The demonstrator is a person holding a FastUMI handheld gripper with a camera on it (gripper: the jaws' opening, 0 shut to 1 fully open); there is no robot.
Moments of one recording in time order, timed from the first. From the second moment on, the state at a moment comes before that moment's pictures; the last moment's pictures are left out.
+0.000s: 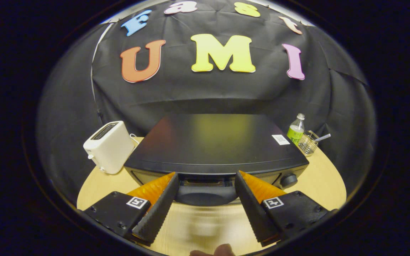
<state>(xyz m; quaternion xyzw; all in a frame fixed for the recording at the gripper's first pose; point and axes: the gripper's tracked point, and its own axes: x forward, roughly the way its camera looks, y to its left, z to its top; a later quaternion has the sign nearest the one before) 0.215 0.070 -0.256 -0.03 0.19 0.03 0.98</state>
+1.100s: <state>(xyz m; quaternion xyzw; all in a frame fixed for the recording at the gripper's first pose) 0.093 0.052 -0.343 -0.03 0.29 0.05 0.95</state>
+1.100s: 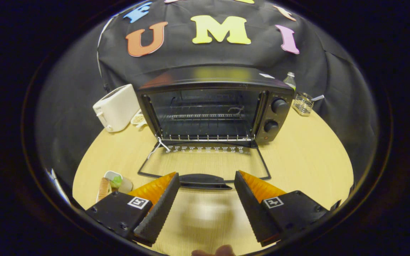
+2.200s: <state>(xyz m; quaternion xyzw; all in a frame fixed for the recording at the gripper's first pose) -0.001 0.205 -0.377 0.19 0.59 0.28 0.73</state>
